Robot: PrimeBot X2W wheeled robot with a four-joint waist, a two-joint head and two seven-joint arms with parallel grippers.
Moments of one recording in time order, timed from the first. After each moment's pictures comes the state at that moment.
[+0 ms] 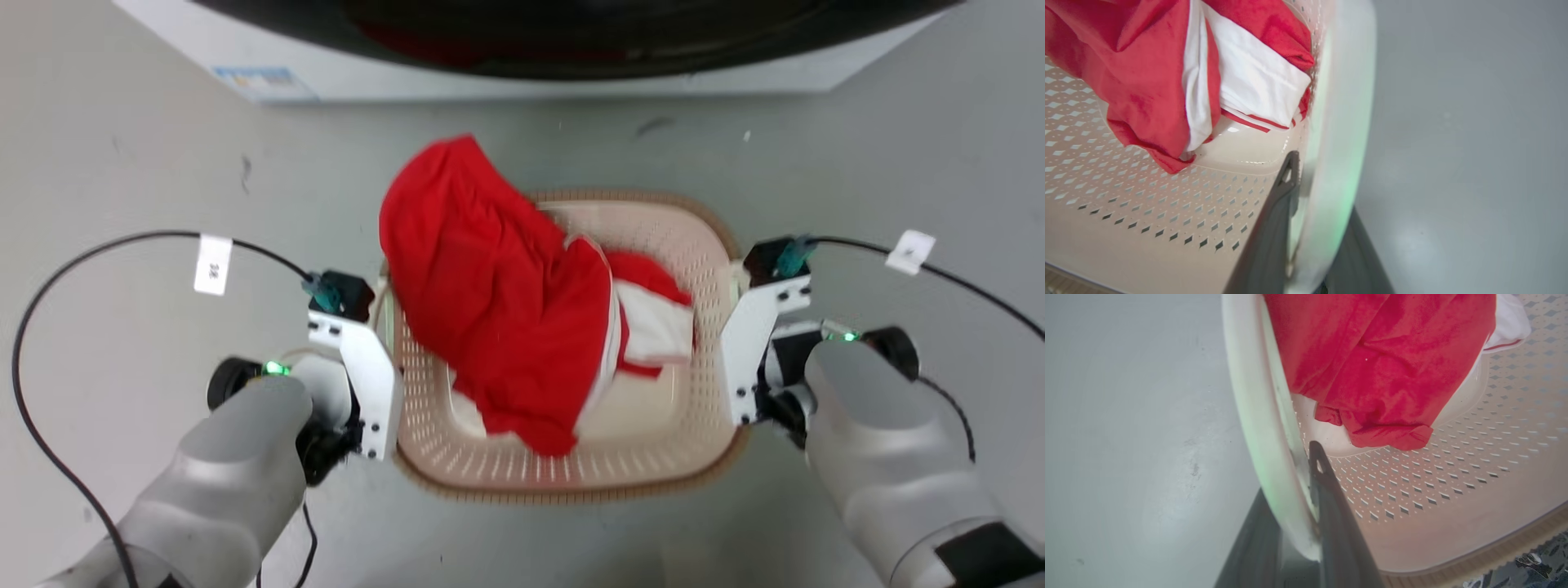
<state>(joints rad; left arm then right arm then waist) -0.86 0.34 -1.12 0.96 -1.08 -0.13 0.22 -0.88 -0.05 0.34 1.26 0.27 0.13 0.31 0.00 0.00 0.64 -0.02</state>
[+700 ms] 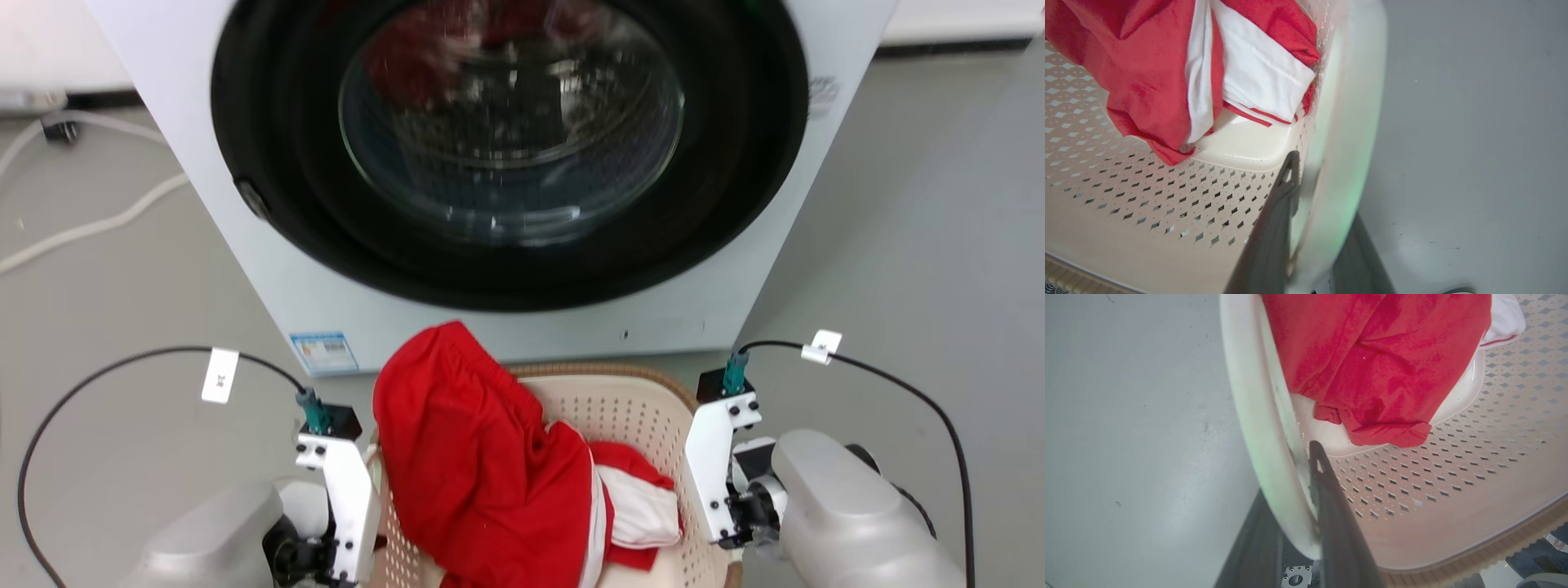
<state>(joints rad) -0.69 0.47 -1.24 0.81 -1.33 -0.13 0.50 -0.71 -0.05 0.59 1.18 0.51 0.13 0.68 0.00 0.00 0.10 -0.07</state>
